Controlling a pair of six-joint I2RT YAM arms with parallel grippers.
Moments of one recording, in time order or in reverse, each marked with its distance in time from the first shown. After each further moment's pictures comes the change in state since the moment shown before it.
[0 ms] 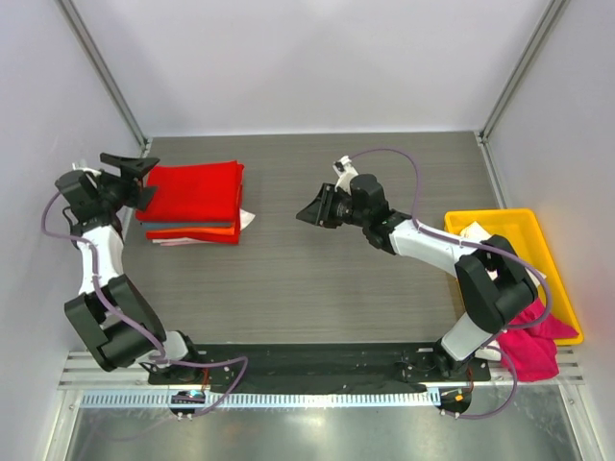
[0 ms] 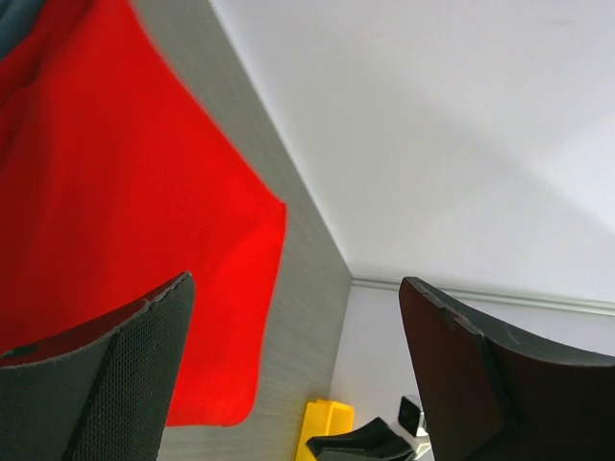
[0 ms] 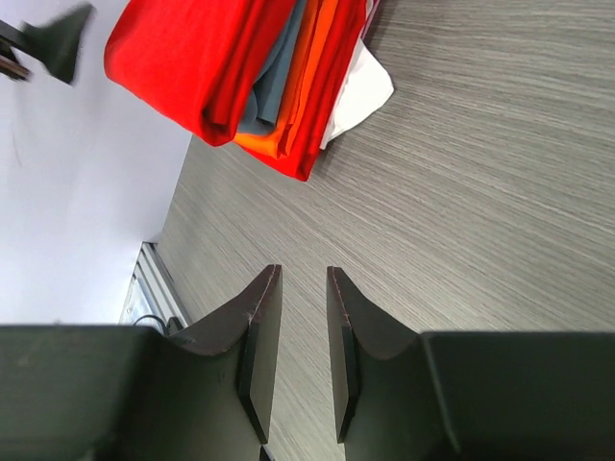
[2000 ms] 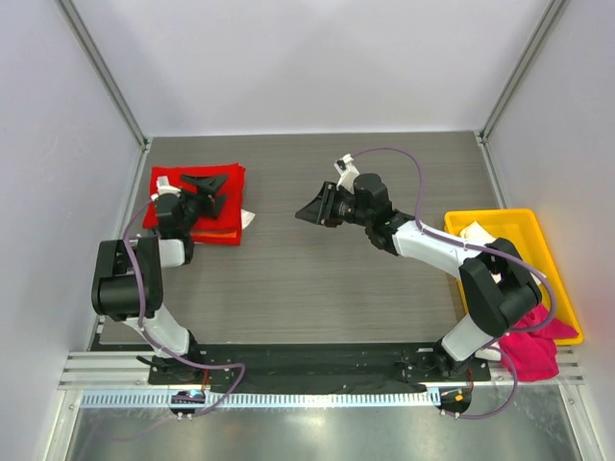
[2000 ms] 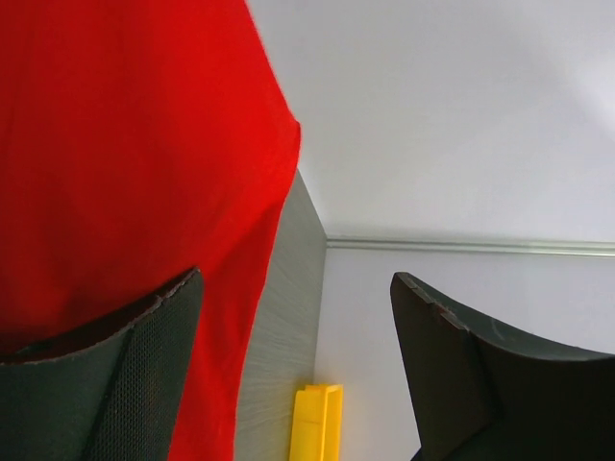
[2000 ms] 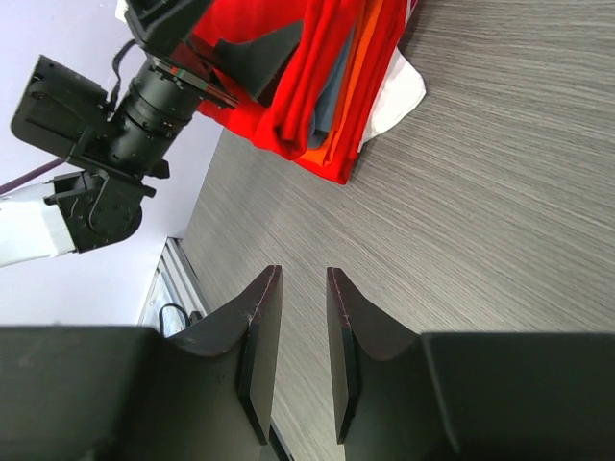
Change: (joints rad) left arm -0.444 0.286 -0.405 0.891 -0.314 -0.261; right arm -0.002 -0.026 -0.014 0.034 -0.047 0.025
